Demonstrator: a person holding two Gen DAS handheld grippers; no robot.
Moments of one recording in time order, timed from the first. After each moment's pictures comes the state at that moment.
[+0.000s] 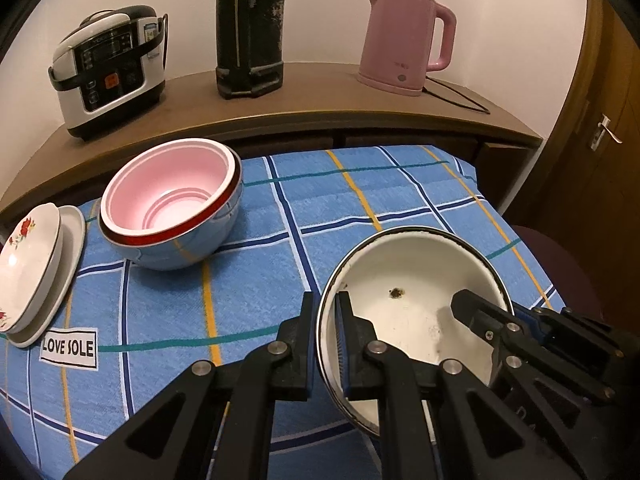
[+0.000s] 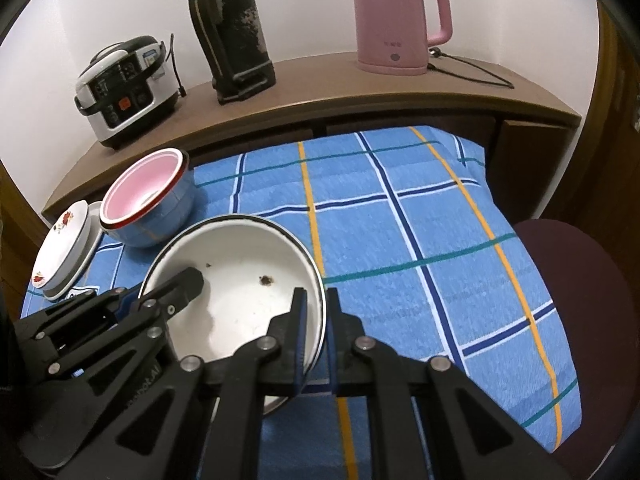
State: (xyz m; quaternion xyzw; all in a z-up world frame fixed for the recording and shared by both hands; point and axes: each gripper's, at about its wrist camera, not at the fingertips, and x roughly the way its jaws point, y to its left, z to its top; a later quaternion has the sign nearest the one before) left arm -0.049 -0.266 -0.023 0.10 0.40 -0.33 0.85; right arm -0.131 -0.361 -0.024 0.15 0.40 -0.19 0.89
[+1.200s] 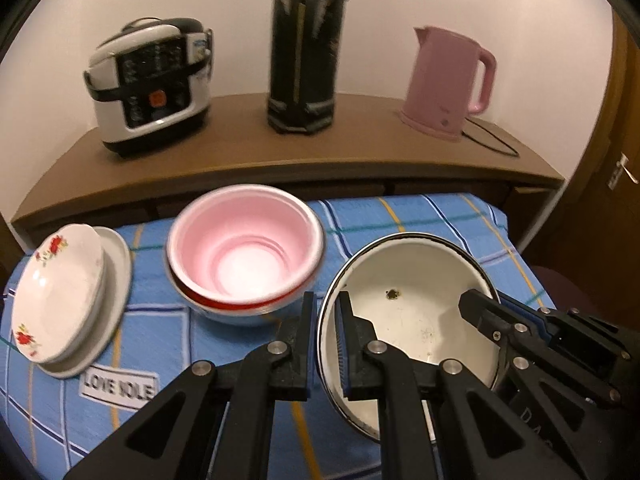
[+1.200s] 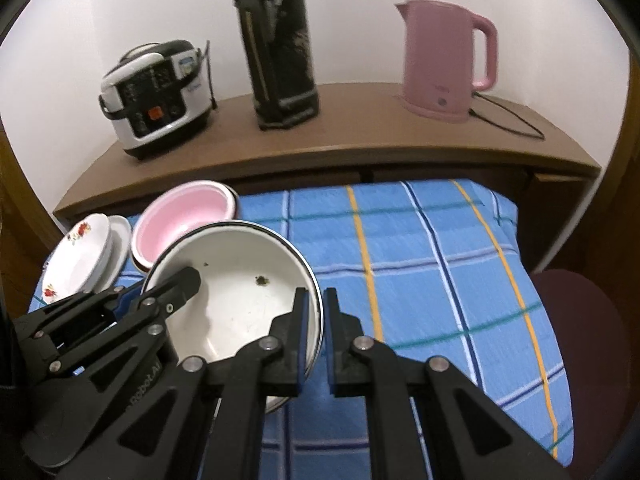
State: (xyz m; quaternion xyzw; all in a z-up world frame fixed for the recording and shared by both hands) left arm 0.000 -0.230 0.009 0.07 0.38 -0.29 0.88; right arm -0.072 -0.328 0.011 0.10 0.37 -0.16 0.91
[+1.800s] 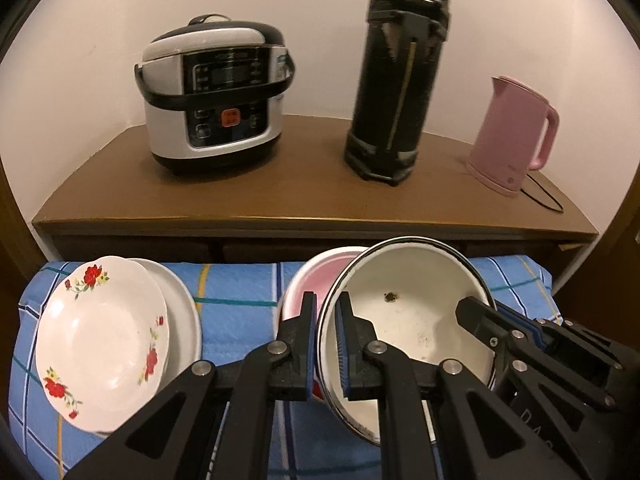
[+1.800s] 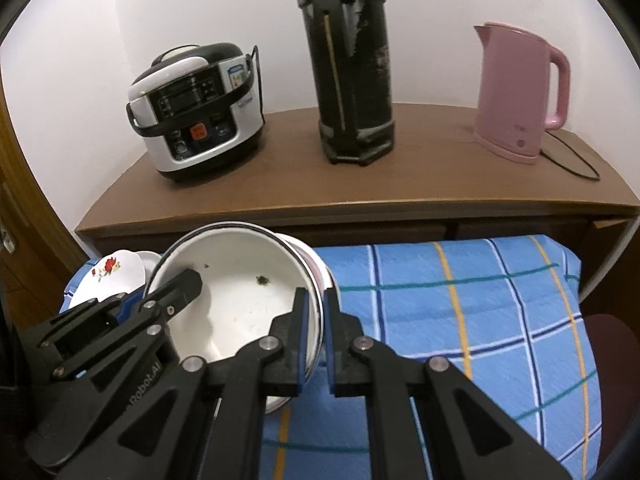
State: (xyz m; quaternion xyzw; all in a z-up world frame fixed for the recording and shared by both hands) left arm 0.086 -0.184 0.022 0.03 0.36 -0.24 0.90; right arm 0.025 -0.296 0.020 0.11 0.36 -0.11 0.92
